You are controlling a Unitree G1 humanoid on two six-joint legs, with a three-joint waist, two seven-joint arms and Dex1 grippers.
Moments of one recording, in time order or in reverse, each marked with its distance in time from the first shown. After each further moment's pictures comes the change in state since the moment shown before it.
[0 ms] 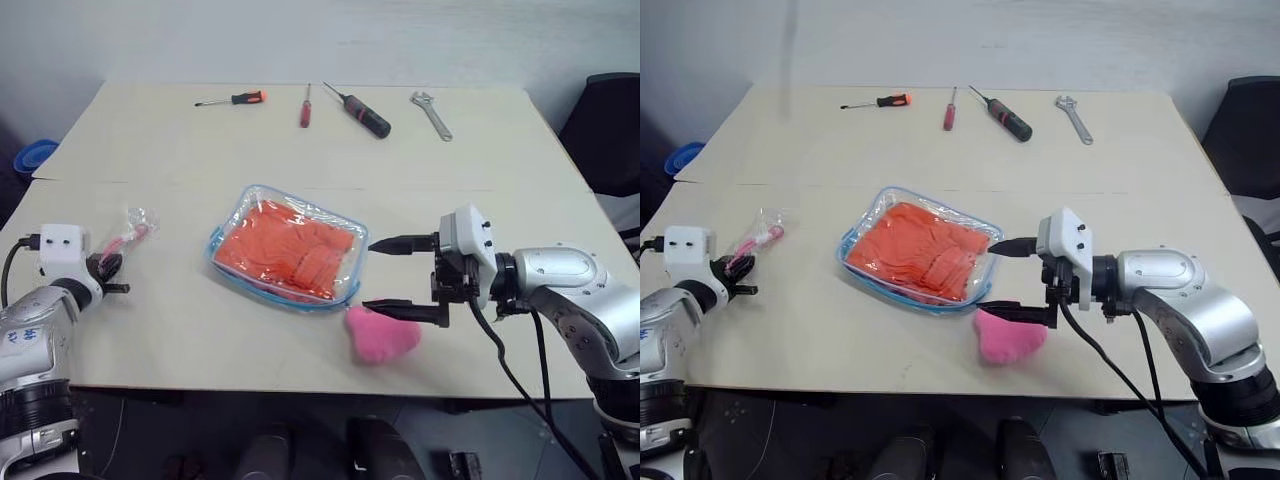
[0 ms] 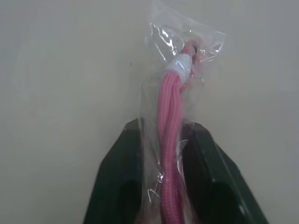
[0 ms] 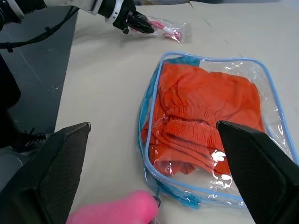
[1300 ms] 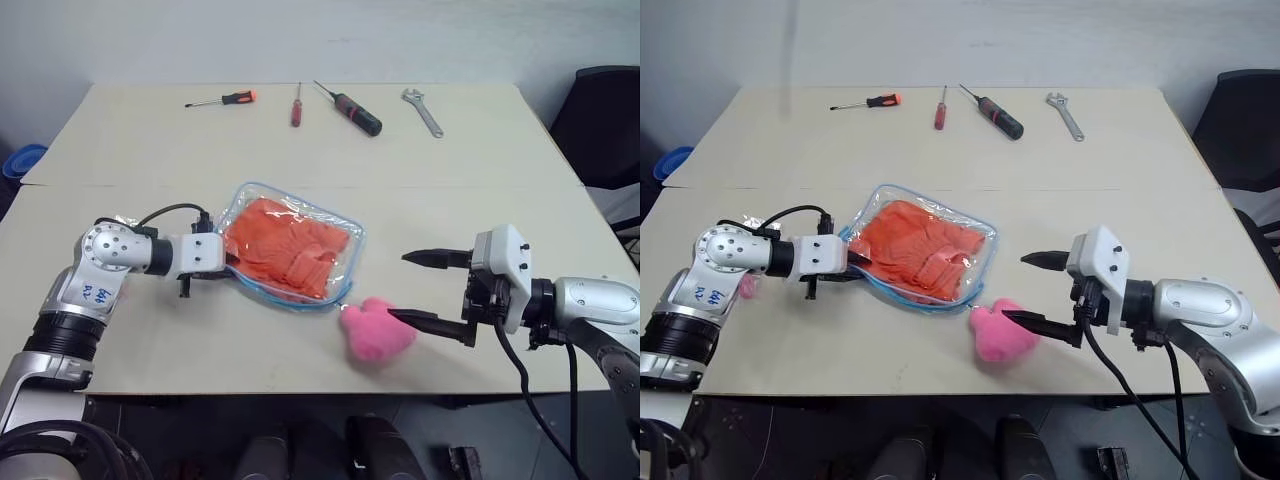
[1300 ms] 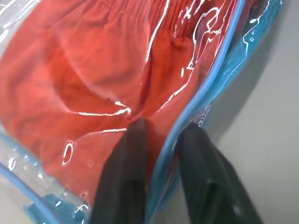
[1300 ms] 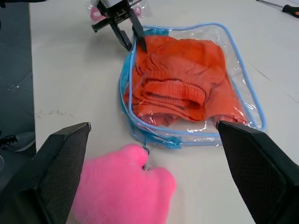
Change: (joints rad) left arm -0.310 0.129 -0.639 0.136 0.235 -0.690 -0.798; right arm 0.283 -0.055 -0.224 -0.200 0.044 0.083 -0.137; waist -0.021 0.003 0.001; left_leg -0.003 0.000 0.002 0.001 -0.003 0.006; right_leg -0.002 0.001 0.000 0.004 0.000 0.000
